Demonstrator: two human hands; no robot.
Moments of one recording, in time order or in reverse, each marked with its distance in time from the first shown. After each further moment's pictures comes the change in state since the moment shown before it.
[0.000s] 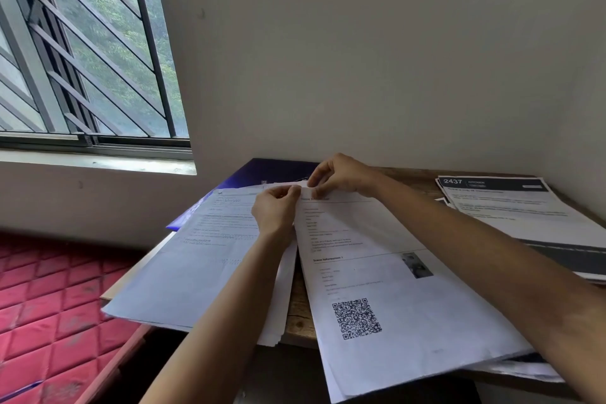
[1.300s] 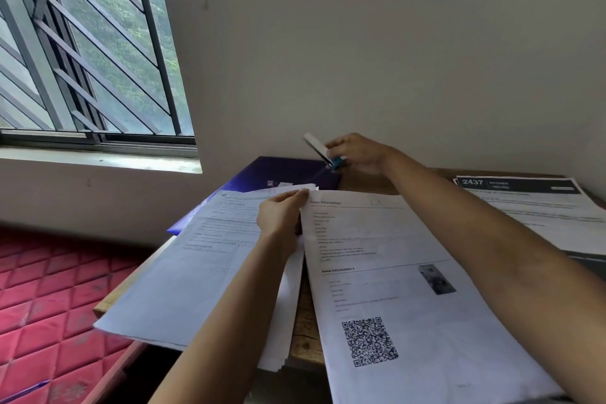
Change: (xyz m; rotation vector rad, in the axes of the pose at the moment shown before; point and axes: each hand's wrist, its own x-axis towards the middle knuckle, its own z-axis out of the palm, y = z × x) left_hand 0.014 -0.005 0.001 -0.200 -0.073 -0.263; right_hand 0.068 0.030 -0.026 0.495 0.009 0.101
